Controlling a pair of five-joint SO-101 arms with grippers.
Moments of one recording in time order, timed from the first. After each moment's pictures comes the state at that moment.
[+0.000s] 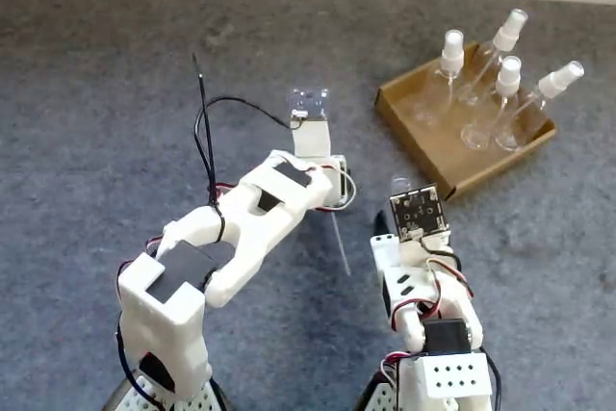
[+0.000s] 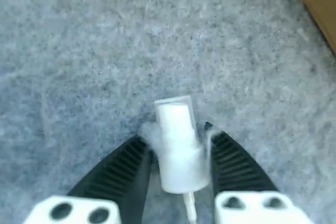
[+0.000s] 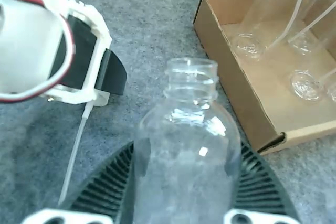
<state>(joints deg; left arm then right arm) 26.1 18.1 23.3 24.3 34.7 -8.4 -91.6 95.8 34.1 14.2</state>
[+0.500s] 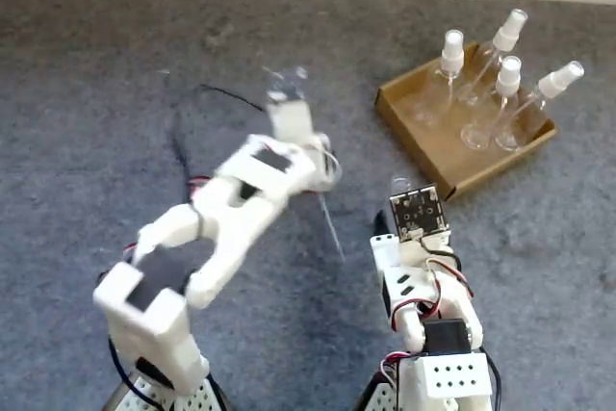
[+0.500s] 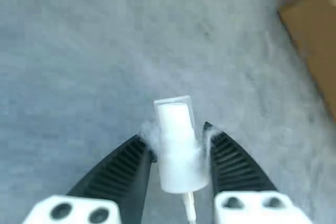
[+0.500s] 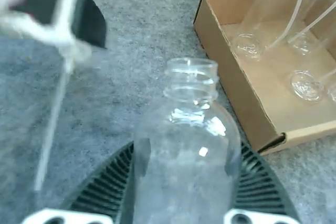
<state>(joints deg) 19.8 10.8 24.0 25.4 34.8 -9.2 -91.6 95.8 34.1 14.2</state>
